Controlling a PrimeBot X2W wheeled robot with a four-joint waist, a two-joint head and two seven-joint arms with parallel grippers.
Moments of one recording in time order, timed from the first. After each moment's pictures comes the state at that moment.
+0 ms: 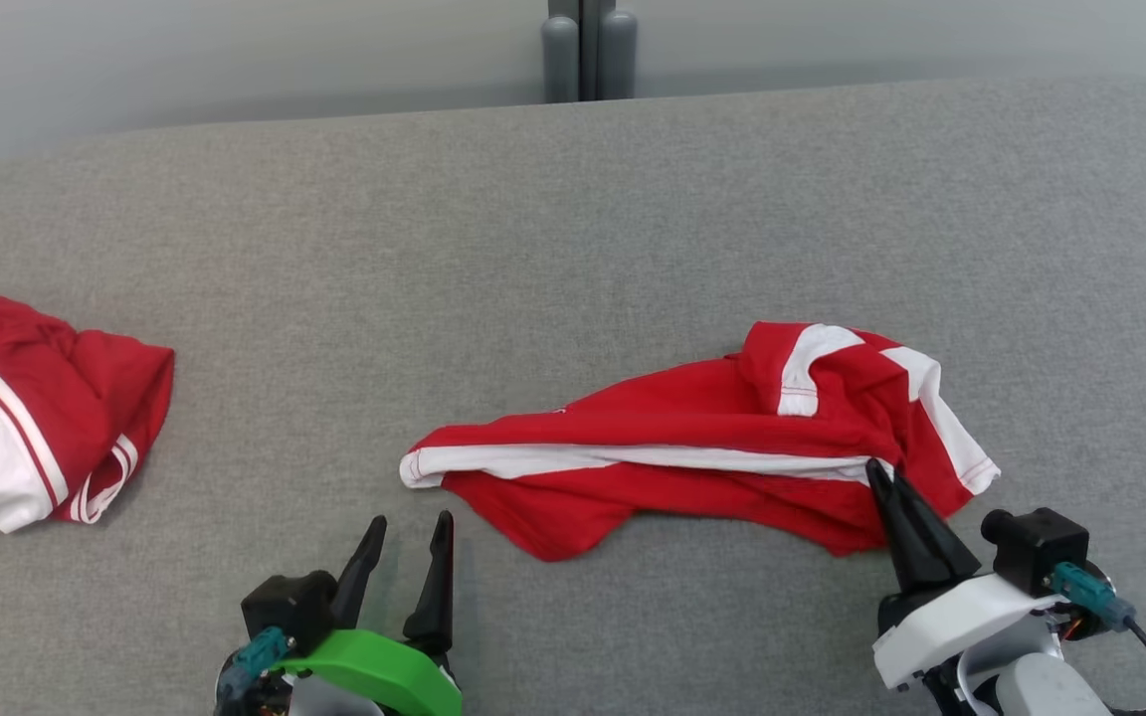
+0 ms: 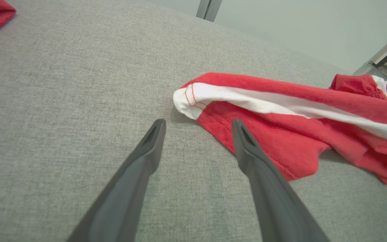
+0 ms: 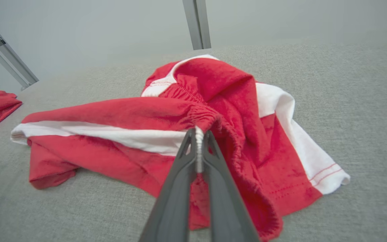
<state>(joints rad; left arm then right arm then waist) -0.11 0.05 -0.30 0.45 -0.47 -0.13 -0.26 -0.11 -0.08 0.11 0.33 0.28 0.13 -0.26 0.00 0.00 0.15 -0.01</state>
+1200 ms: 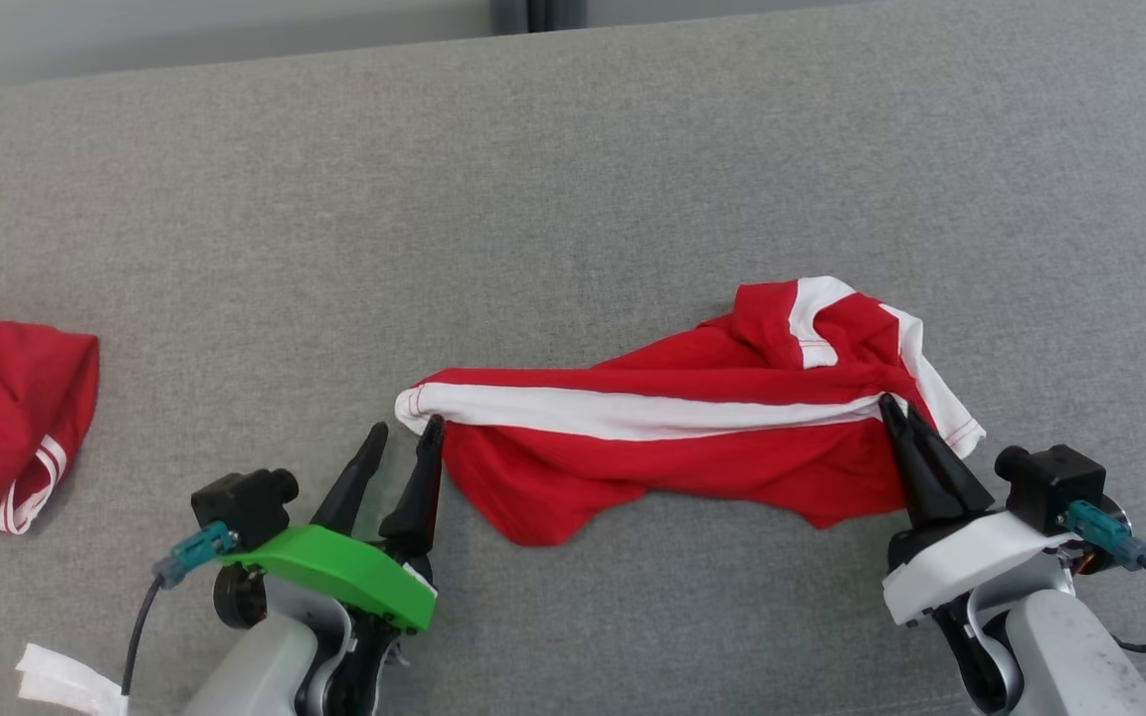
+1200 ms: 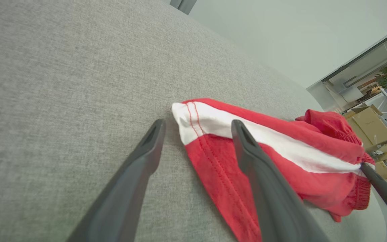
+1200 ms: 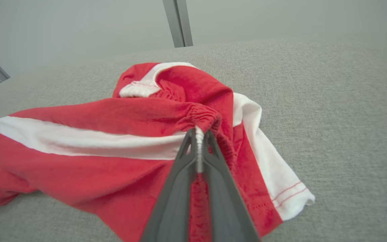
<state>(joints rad) -0.31 0.22 -0.56 0.44 -0.96 -0.13 -0.26 -0.21 -0.12 0.10 0.34 0.28 0.13 -0.26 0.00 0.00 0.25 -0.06</state>
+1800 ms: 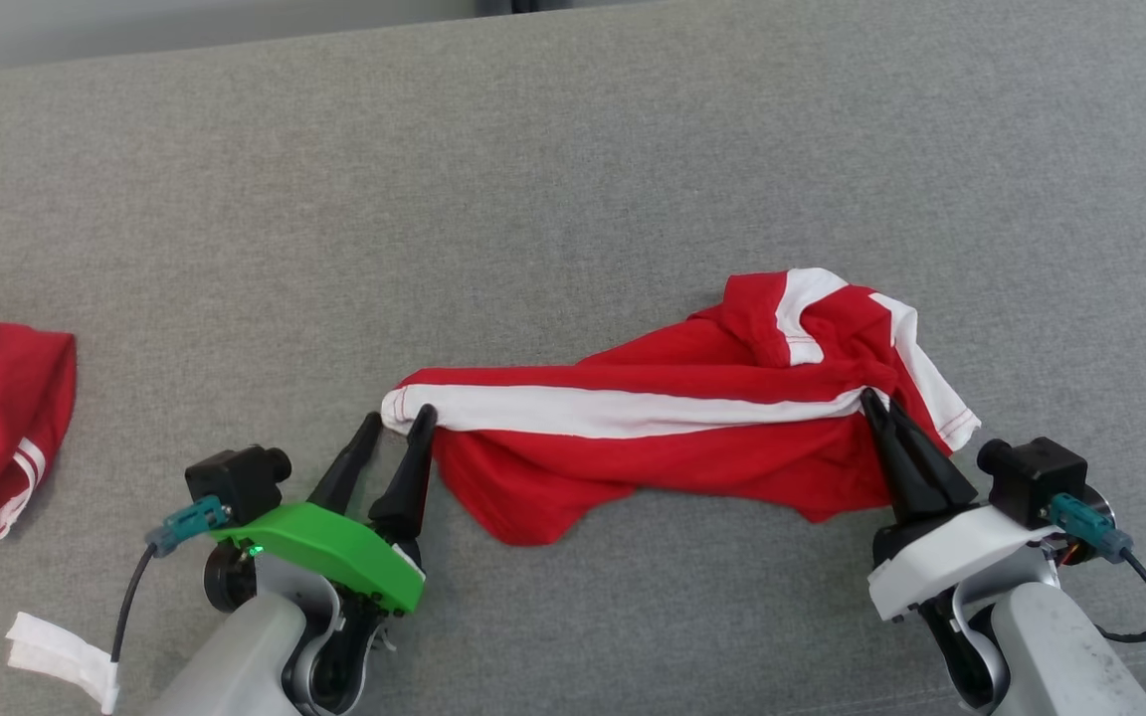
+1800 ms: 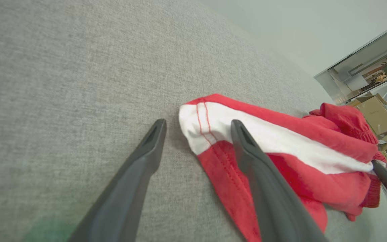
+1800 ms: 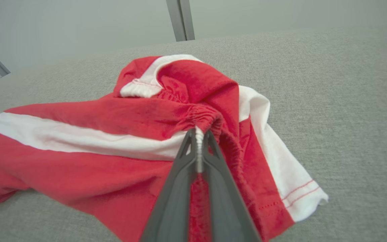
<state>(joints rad) -0.40 0.27 -0.65 0.51 -1.06 -0.13 -0.26 -0.23 -0.11 0.12 0.35 0.27 0.13 -0.26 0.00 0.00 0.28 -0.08</state>
